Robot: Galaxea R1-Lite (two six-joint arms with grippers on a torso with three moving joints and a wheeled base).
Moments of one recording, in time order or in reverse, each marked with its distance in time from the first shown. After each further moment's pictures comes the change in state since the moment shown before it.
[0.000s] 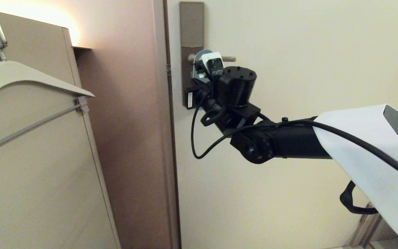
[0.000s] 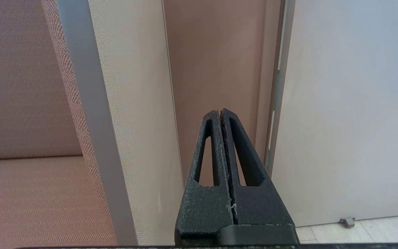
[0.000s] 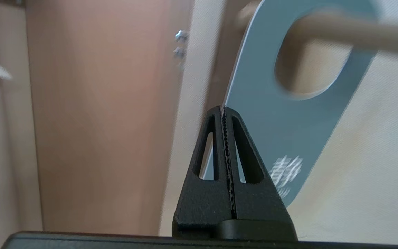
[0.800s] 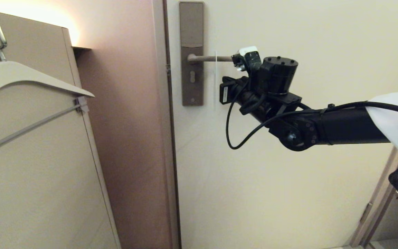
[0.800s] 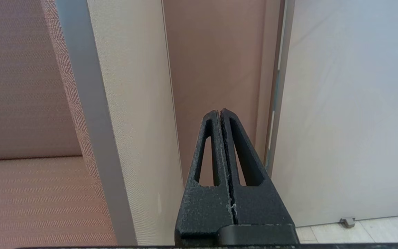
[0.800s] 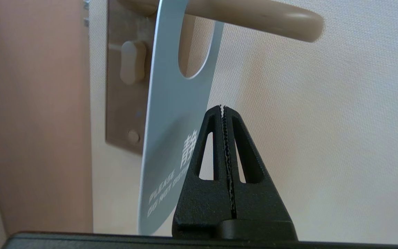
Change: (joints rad) left arm 0.000 0.000 0.000 0.000 0.000 0.000; right arm -0.158 -0.153 0.192 0.047 0.091 0.006
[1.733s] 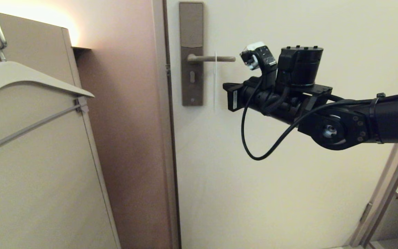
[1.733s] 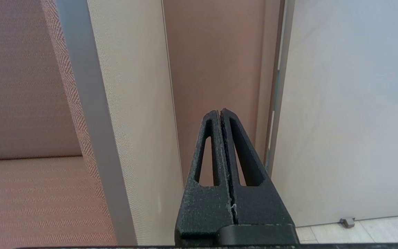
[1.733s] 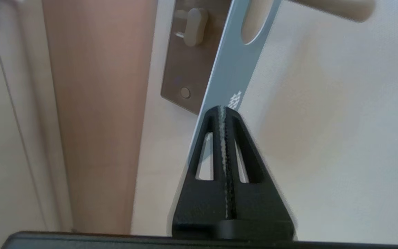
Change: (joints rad) left arm 0.000 0.000 0.000 0.000 0.000 0.000; right arm -0.002 -0.185 0.135 0.202 0.179 0.003
